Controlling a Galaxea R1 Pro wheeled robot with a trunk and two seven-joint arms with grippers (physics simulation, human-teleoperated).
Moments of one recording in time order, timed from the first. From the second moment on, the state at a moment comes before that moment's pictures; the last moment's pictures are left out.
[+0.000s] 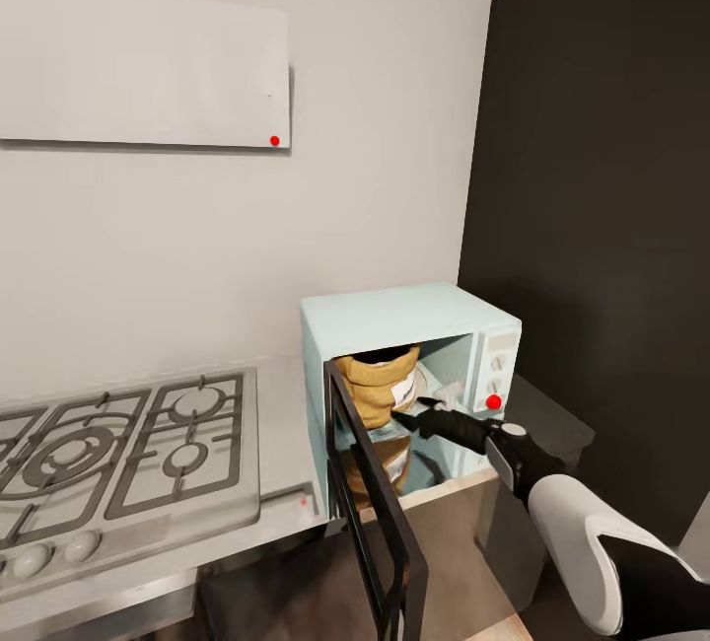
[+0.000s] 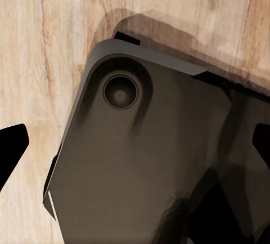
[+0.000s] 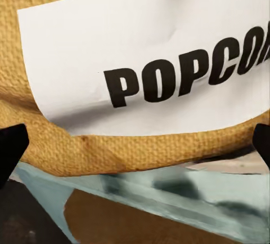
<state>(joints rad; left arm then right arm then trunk) -0.01 0.00 -0.01 -0.05 0.39 -0.08 0.00 -0.90 -0.02 -0.23 -0.29 0.18 -0.10 0.85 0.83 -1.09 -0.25</state>
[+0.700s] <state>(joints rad) -0.01 0.00 -0.01 -0.05 0.39 -0.08 0.00 -0.90 0.04 -0.25 -0.29 0.17 -0.12 0.54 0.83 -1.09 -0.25</state>
